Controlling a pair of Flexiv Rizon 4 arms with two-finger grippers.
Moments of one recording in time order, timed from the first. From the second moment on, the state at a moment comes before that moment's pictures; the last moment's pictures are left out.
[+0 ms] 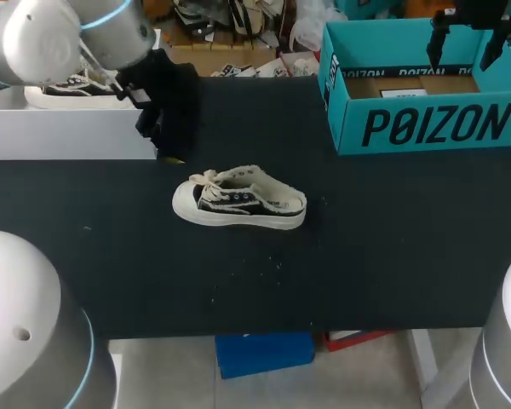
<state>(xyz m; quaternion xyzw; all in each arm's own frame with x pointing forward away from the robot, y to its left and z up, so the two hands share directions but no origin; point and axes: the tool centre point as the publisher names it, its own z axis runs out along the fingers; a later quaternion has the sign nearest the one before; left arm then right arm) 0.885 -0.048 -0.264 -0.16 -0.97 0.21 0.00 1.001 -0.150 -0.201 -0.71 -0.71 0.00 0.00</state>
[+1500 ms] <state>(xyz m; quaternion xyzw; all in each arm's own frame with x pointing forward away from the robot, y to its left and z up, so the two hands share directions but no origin) 0.828 -0.011 -0.290 -0.10 -0.93 0.35 0.00 0.993 -0.117 -0.185 -0.66 -0.75 -0.02 0.00</state>
